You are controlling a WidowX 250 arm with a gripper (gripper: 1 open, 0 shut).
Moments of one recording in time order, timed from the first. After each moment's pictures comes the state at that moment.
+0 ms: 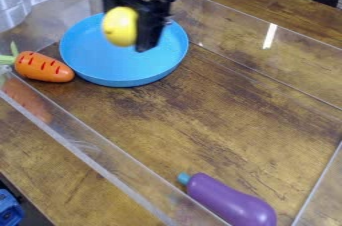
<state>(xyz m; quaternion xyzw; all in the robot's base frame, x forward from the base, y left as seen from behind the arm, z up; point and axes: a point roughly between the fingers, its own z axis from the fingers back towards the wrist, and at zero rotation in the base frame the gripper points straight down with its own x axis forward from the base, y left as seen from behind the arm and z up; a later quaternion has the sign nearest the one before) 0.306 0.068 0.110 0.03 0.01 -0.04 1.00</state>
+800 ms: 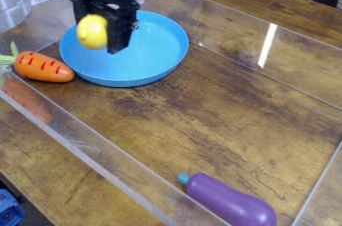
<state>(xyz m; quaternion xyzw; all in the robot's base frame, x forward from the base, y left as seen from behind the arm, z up) 0.323 0.091 0.075 0.04 -0.01 -0.02 1.00</state>
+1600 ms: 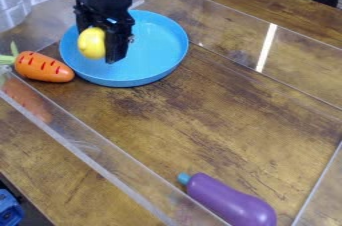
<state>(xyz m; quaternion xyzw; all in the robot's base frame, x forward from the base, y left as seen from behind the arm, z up) 0.331 0.114 0.050 0.04 0.00 -0.03 1.00</state>
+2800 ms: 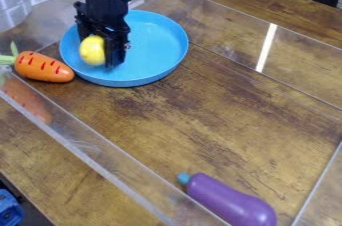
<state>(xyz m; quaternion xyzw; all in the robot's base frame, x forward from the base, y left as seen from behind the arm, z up) 0.352 0.127 0.036 0.02 -0.03 -0.06 1.00</state>
